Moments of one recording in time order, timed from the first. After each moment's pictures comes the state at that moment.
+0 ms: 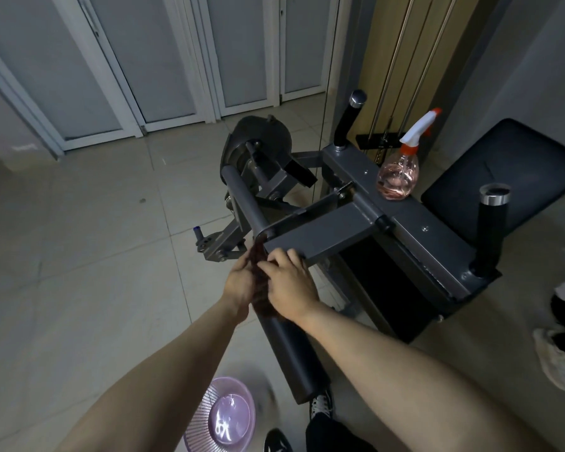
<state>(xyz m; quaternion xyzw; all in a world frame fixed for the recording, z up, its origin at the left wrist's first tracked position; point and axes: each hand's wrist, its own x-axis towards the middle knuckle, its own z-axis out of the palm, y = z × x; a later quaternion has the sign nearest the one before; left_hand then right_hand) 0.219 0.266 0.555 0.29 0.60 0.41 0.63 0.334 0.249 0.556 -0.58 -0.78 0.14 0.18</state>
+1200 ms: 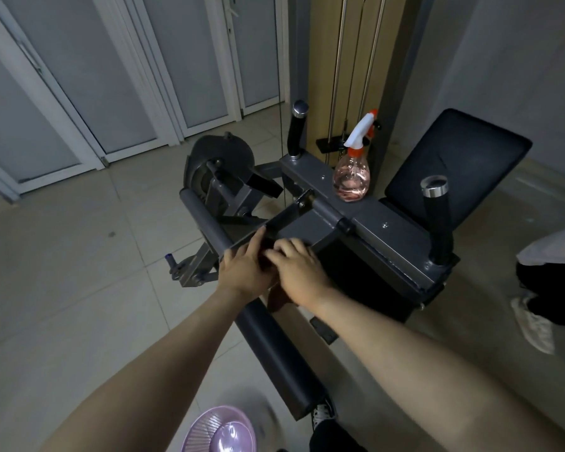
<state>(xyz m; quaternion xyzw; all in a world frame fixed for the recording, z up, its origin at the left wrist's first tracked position) 0.272 0.311 0.586 0.75 0.61 0.07 0.24 0.418 0.286 0.554 -0.62 -0.76 0.05 0.17</state>
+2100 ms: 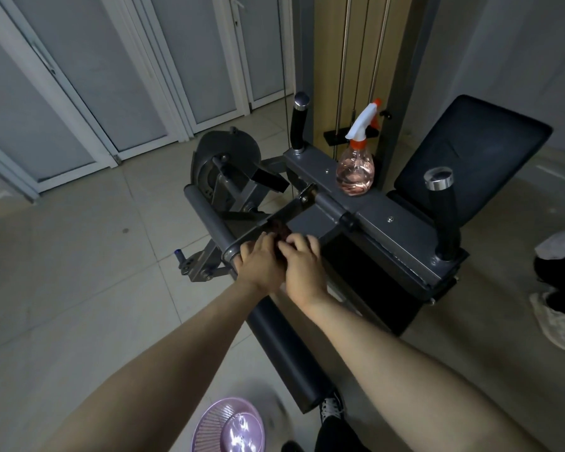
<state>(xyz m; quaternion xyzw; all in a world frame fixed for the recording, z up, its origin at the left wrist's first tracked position) 0.307 0.306 0.593 0.73 0.63 0.06 0.26 0.410 0.275 0.553 -0.69 -0.65 0.13 0.29</state>
